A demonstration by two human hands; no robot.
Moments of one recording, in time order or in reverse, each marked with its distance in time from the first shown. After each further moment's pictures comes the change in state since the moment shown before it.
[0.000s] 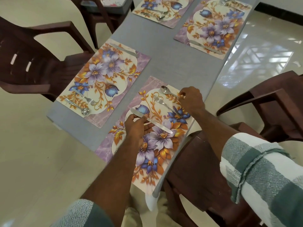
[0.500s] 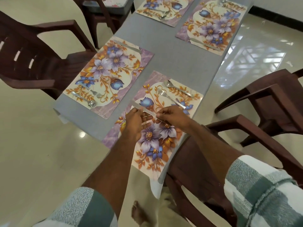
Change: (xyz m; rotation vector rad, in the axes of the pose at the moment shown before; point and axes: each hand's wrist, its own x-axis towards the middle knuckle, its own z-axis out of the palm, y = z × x) left_hand -0.023 0.007 -0.037 0.028 -0.124 0.052; right_hand -0.111 -0.056 0.029 0.759 -0.509 -0.017
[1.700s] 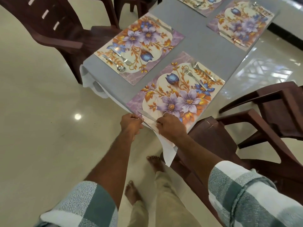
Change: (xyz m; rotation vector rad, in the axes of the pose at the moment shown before) left_hand -0.059 -0.097 -0.159 0.245 0.255 -0.047; right_hand -0.090 0.032 0.170 -0.997 0.108 -0.203
